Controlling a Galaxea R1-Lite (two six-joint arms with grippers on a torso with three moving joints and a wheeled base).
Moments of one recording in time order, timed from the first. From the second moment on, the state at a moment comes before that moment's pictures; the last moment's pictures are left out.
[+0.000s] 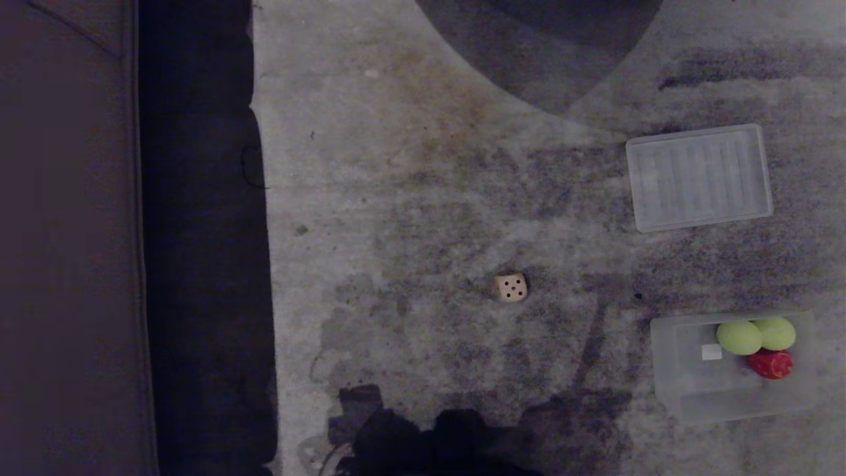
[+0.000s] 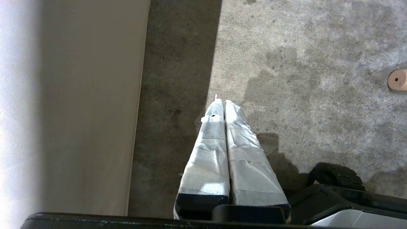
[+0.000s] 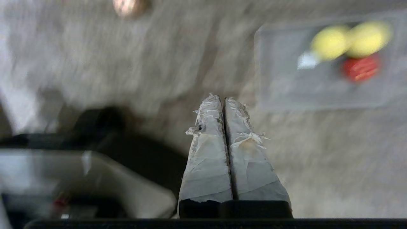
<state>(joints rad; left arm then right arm) 0.00 0.00 0.00 -0.01 0.07 -0.15 0.01 0.30 -0.24 0.15 0.07 0.04</state>
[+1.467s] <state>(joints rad) 0.00 0.00 0.00 -0.01 0.07 -0.15 0.22 1.52 -0.62 -0.47 0.11 0.14</state>
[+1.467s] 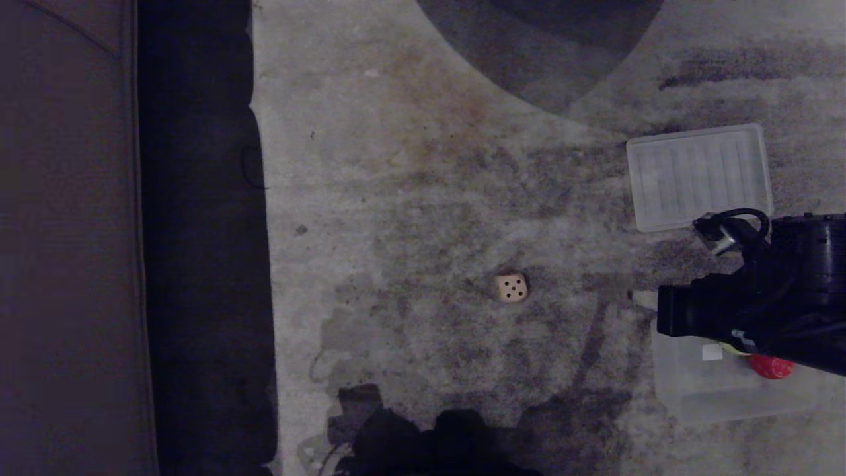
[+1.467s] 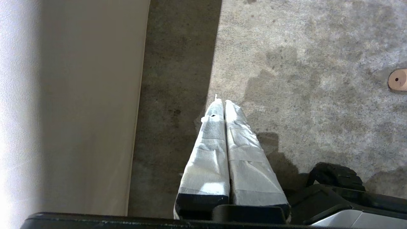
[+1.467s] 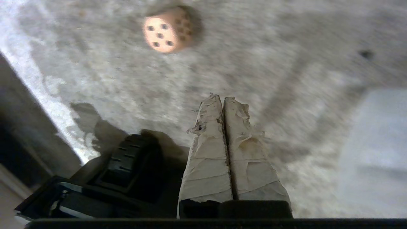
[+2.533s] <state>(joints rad) 0.00 0.00 0.00 -0.01 0.07 -0.15 0.37 1.82 -0.92 -0.48 0.09 0.11</state>
